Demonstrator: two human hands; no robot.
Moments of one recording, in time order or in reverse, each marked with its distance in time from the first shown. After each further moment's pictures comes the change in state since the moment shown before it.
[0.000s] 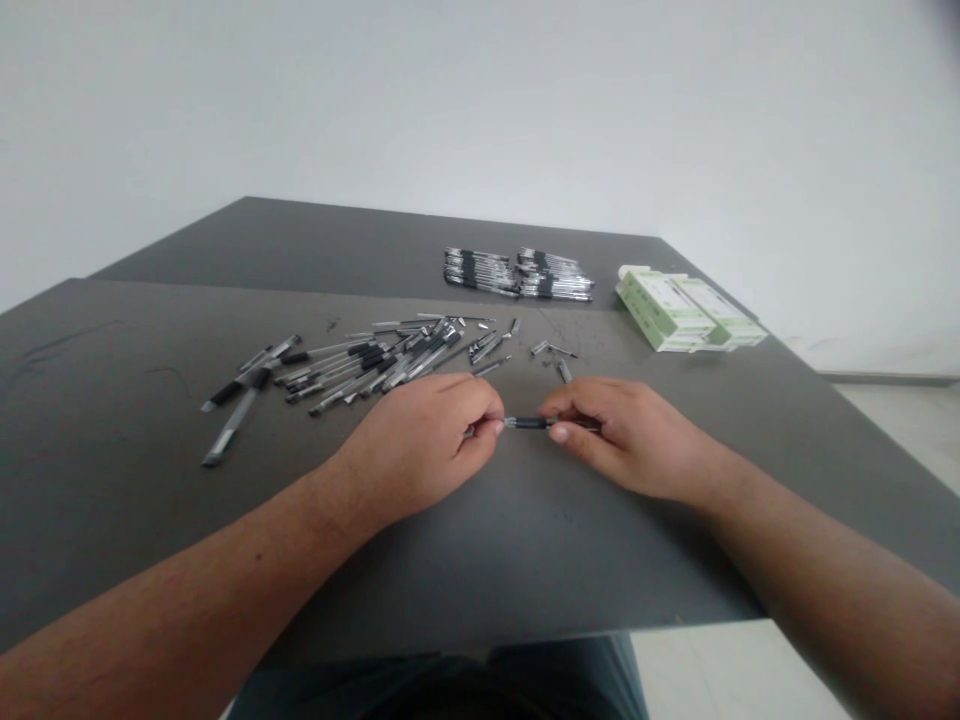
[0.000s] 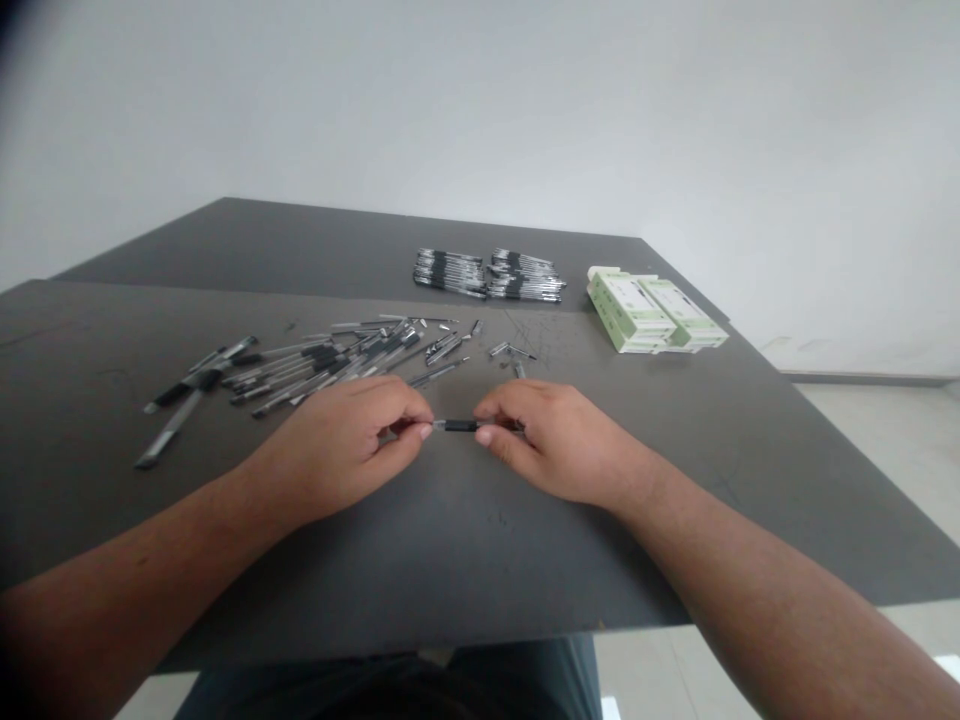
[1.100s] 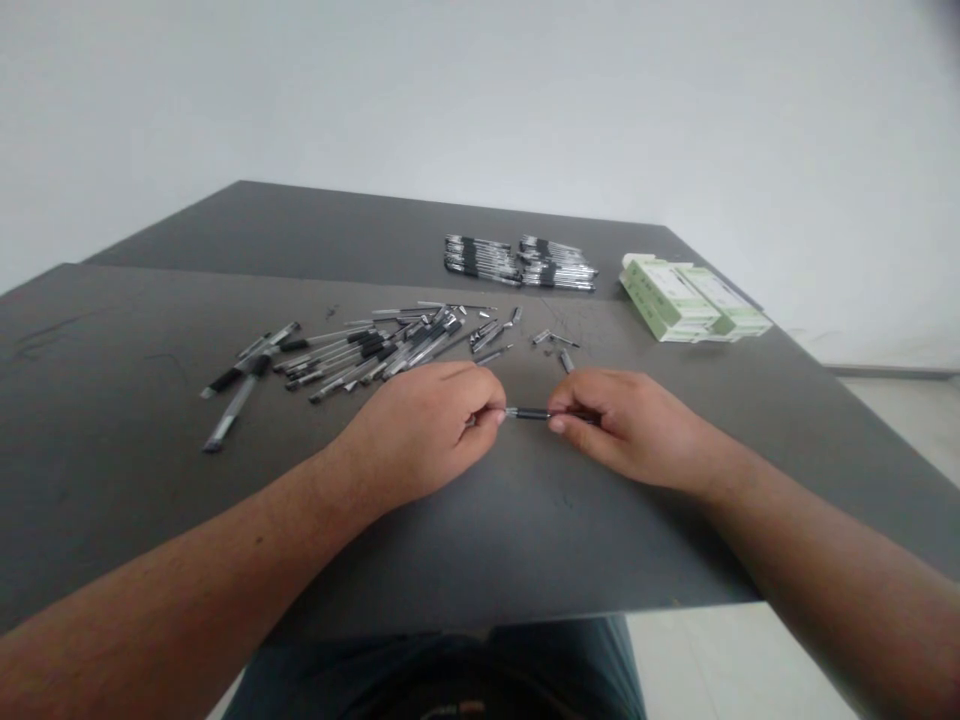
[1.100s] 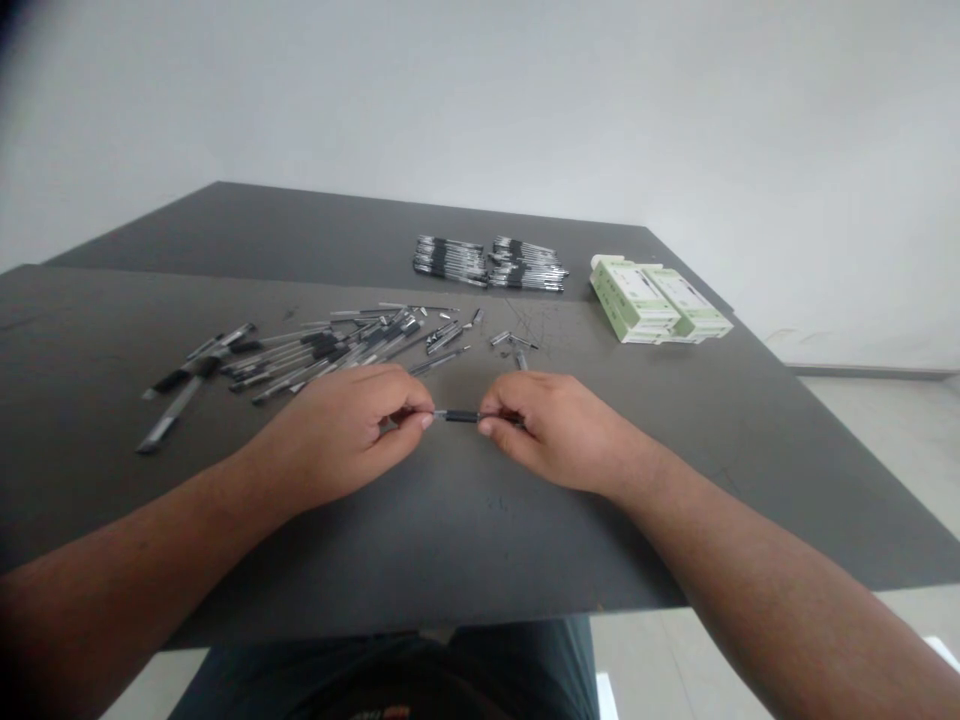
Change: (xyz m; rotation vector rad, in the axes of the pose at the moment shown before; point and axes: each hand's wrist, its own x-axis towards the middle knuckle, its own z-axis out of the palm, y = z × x) left_hand 0.001 0.002 -0.002 -0.001 -0.002 0.029; right_hand -0.001 0.003 0.002 -0.028 -0.006 -0.014
